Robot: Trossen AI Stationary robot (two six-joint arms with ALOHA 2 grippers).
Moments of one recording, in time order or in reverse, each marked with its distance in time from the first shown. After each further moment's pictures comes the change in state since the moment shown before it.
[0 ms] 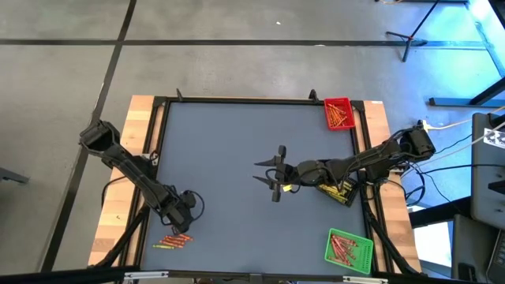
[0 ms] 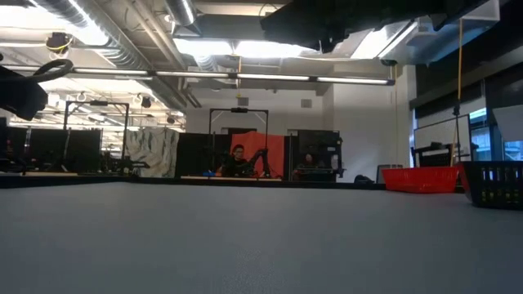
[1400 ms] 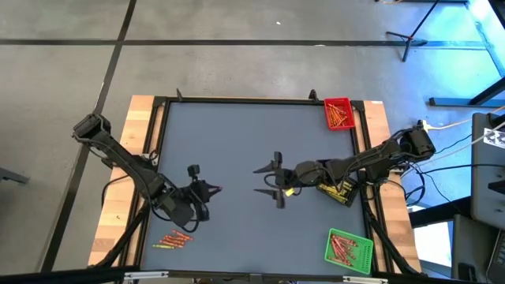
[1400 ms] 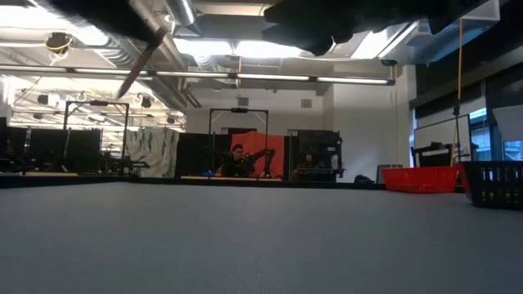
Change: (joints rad) left arm 0.067 -0.157 0.180 0.249 -0.915 0.723; right arm 0.000 -0.001 0.001 -0.053 -0.188 0.022
